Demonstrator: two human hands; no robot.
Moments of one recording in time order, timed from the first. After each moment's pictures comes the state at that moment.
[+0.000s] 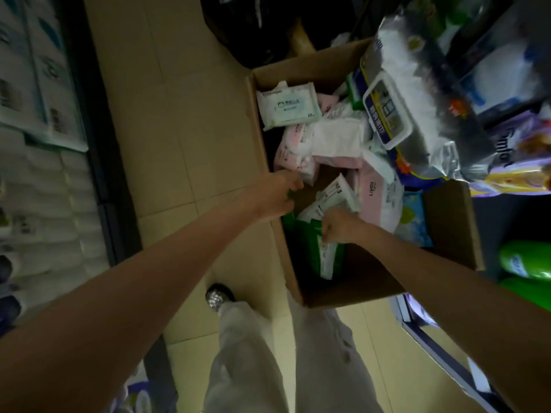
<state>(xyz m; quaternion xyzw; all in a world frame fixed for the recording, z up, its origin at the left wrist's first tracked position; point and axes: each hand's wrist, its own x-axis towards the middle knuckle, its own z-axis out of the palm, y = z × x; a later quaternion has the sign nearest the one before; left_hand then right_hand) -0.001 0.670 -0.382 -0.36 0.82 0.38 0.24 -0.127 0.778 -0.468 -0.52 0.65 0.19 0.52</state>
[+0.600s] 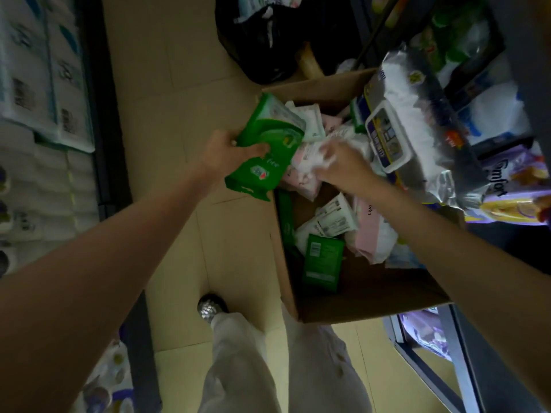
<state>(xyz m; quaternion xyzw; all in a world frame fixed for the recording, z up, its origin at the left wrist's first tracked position) 0.019 0.601 -0.345 -0.60 0.57 0.56 -0.05 -0.165 0.694 -0.406 -0.47 0.75 -0.17 0.43</state>
